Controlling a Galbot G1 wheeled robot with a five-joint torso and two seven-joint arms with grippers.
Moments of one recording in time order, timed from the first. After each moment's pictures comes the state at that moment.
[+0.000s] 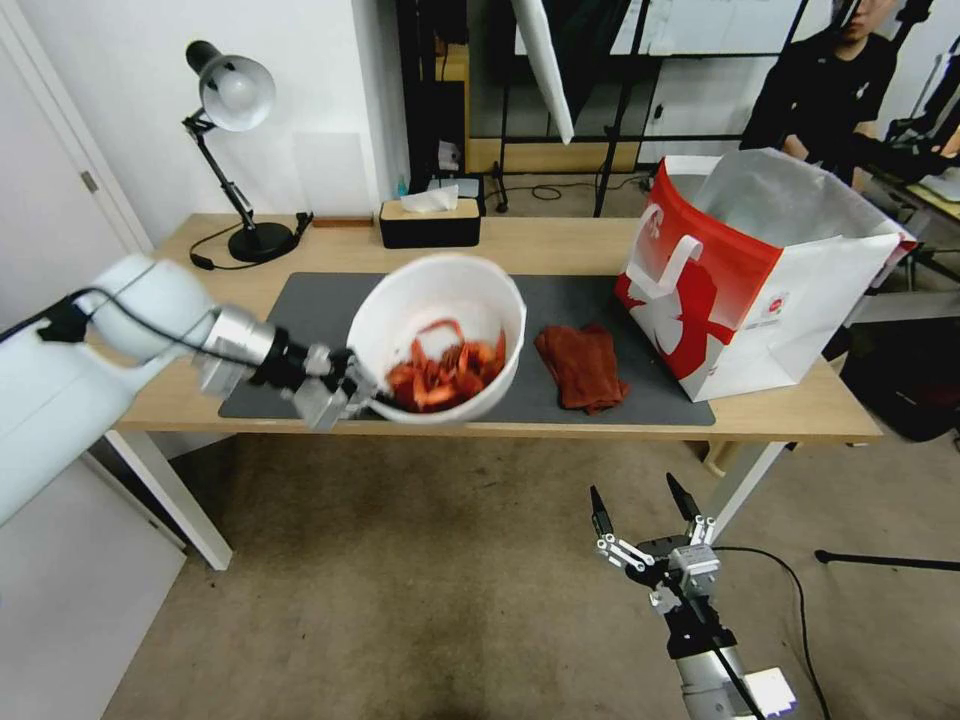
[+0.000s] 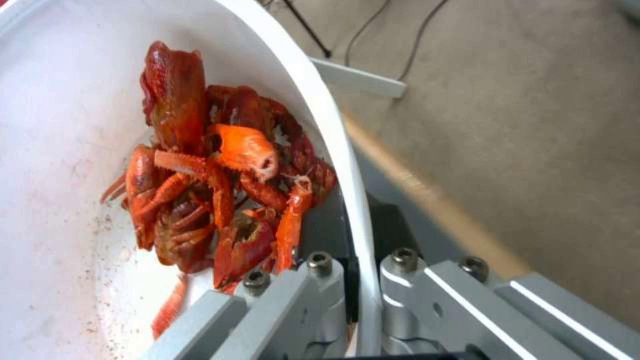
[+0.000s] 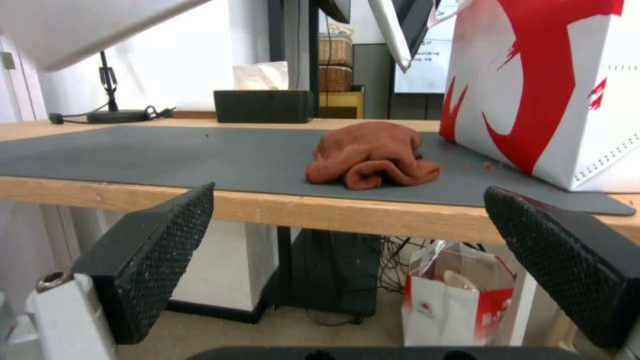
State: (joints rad) left arm 0.19 -0.60 0.25 -1.69 -0.14 -0.49 1.18; right arm -1.78 1.26 0.40 2.01 0.16 0.47 0.04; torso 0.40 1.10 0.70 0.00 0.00
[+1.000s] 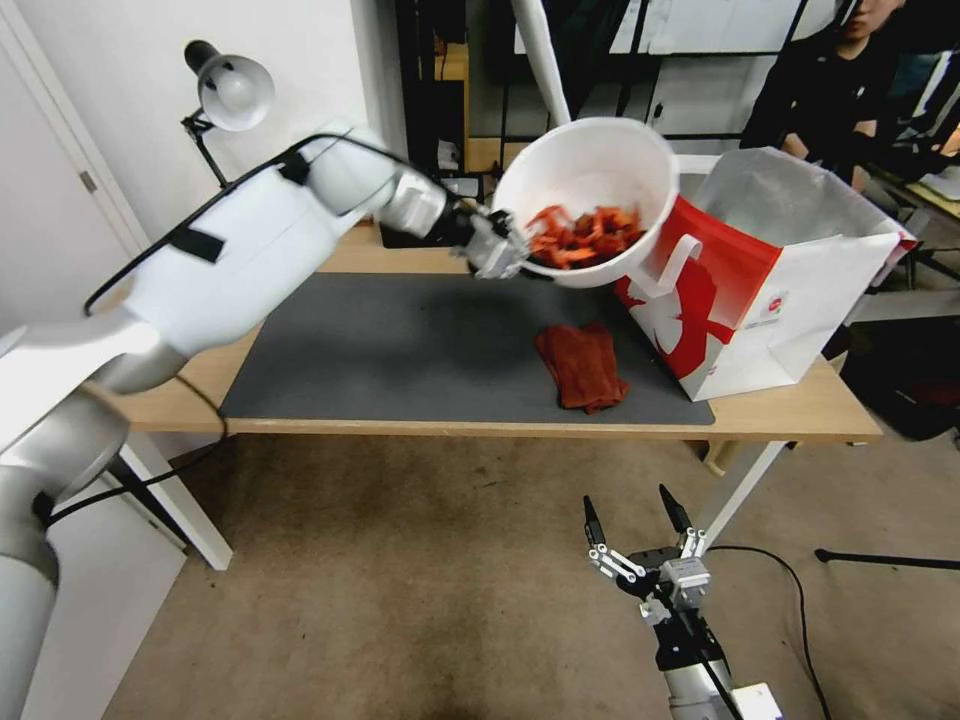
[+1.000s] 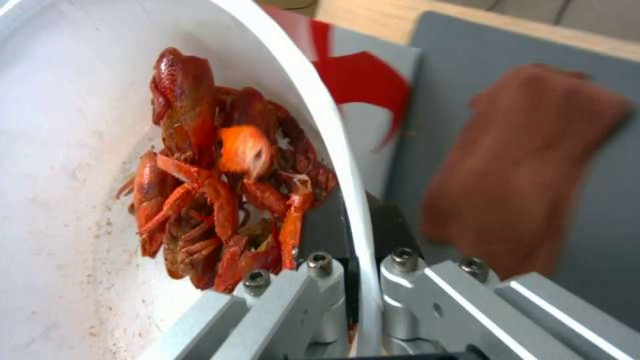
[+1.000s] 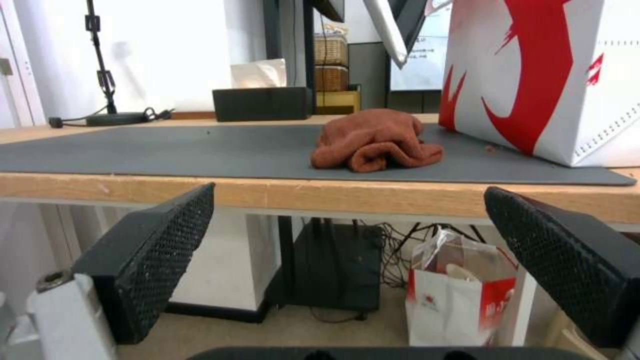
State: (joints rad) left arm -0.29 -1.17 0.54 -1.17 -0.10 -0.49 1.06; right arm -1.79 1.30 0.39 1.97 0.15 0.52 0.04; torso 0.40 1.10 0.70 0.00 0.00
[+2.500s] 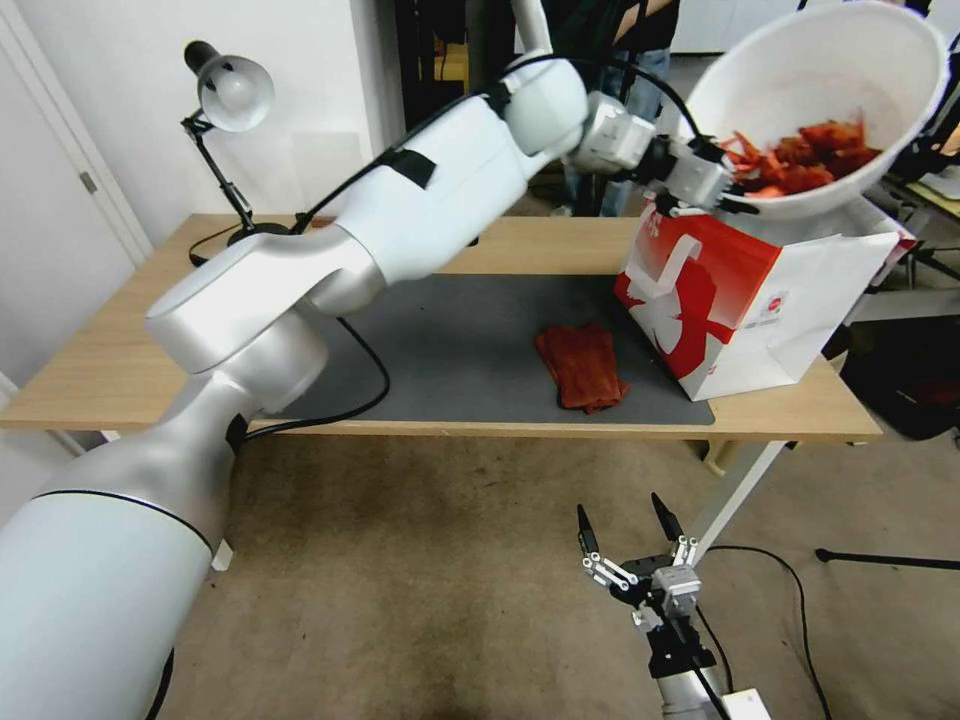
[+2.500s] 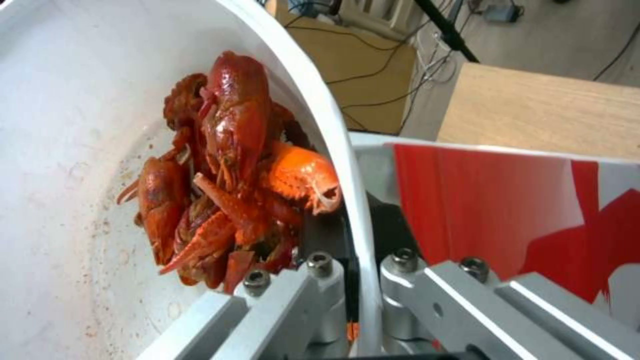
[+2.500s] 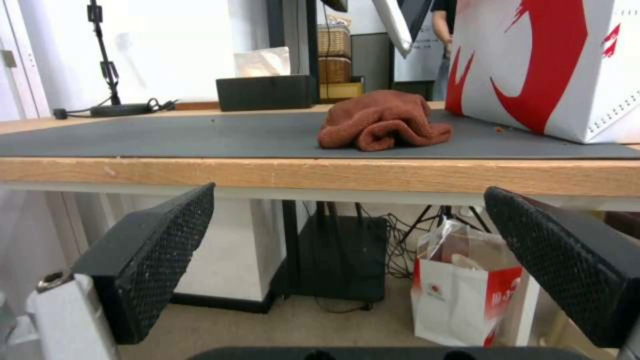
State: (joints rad) left arm -0.41 -1.61 0.58 -0.85 -0.09 -0.52 0.92; right arm -1.79 1.30 0.38 1.95 0.15 0.52 0.03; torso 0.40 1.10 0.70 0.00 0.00
